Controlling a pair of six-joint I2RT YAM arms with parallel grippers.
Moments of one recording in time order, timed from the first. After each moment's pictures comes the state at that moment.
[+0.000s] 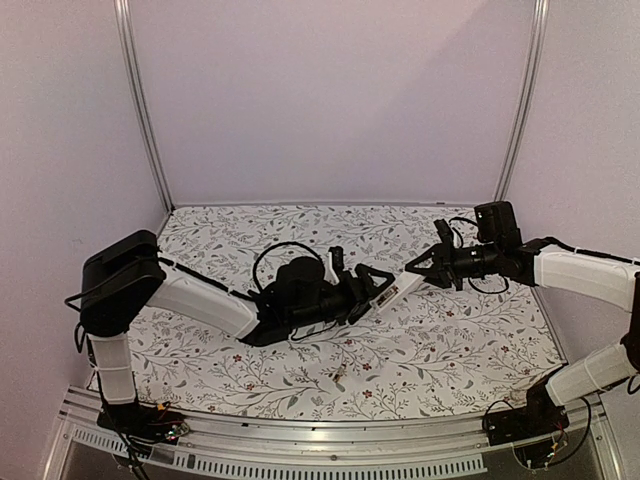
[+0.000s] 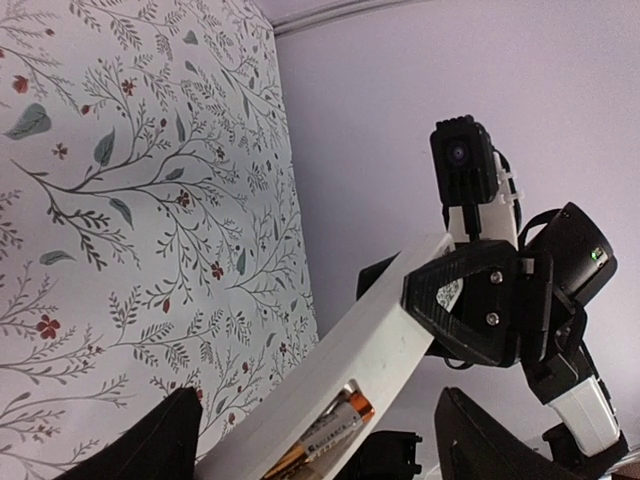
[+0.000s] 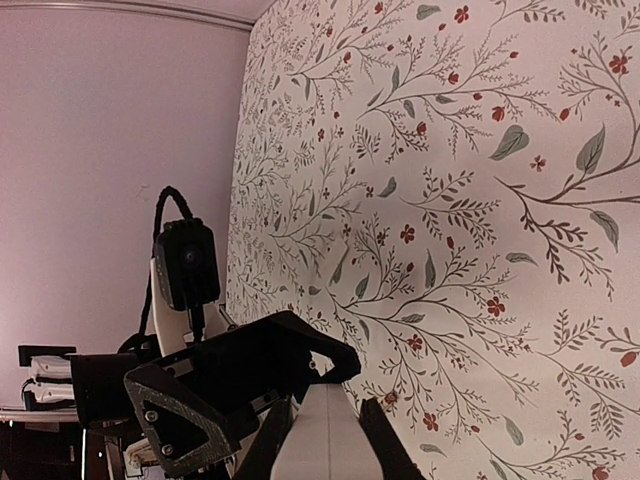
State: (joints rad) left arm -1.10 1.96 1.02 0.78 -0.01 -1.32; right arm 0.42 1.34 0.81 -0.11 -0.71 0.81
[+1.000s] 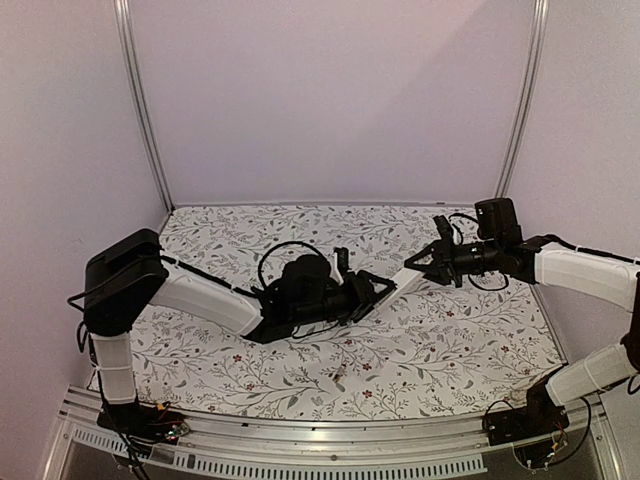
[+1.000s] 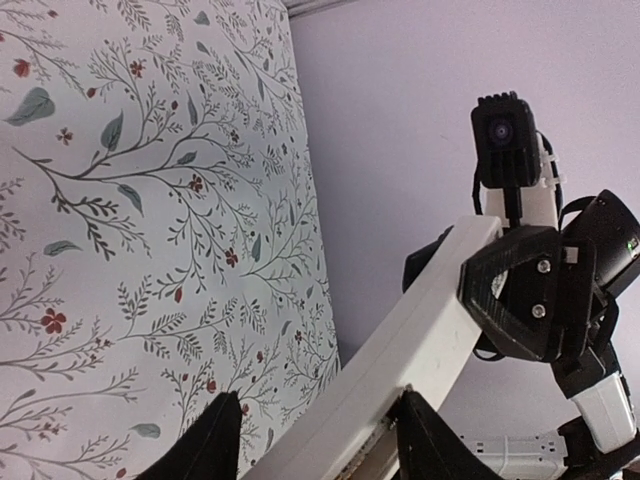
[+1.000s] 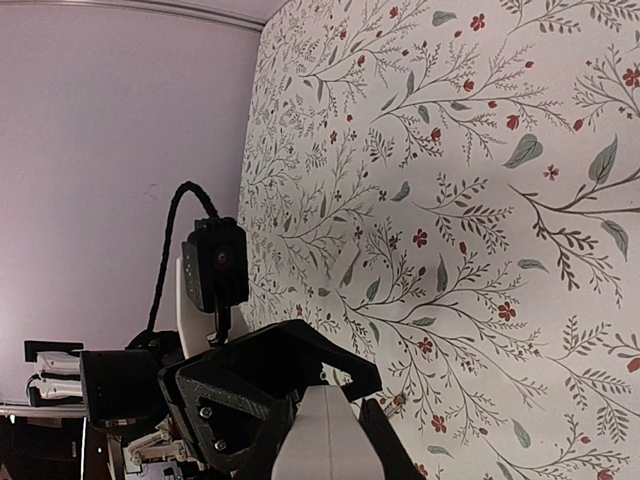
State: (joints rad) left arm -1.09 1.98 1.07 0.69 0.03 -1.29; right arm 0.42 1.34 0.83 -0.11 -0.72 0.80
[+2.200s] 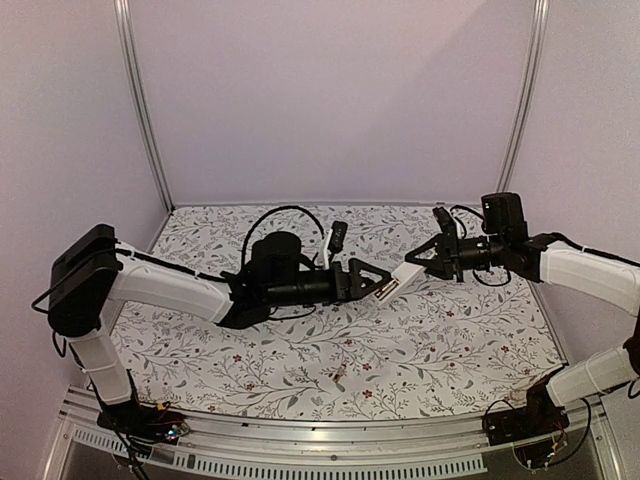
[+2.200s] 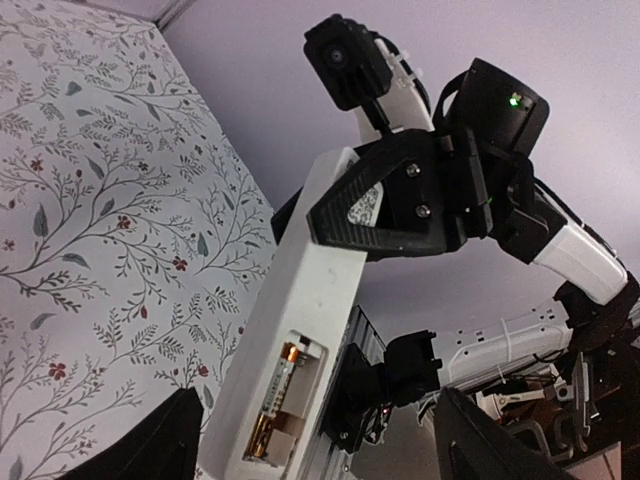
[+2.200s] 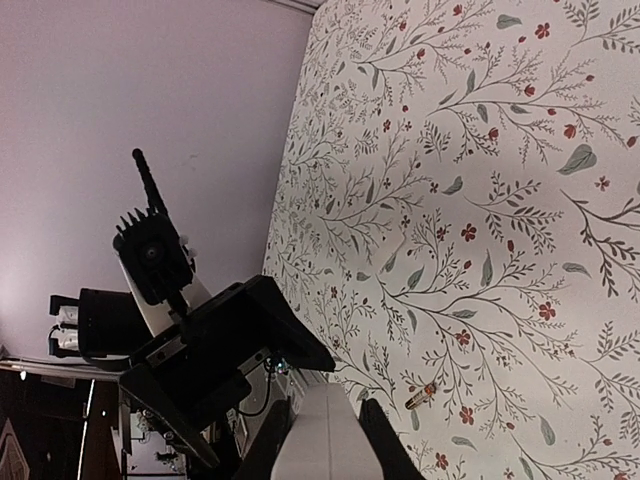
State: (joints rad) left arm -1.04 1.81 0.99 0.67 0.23 -0.95; right arm 0.40 1.30 0.84 -0.09 -0.83 0.78
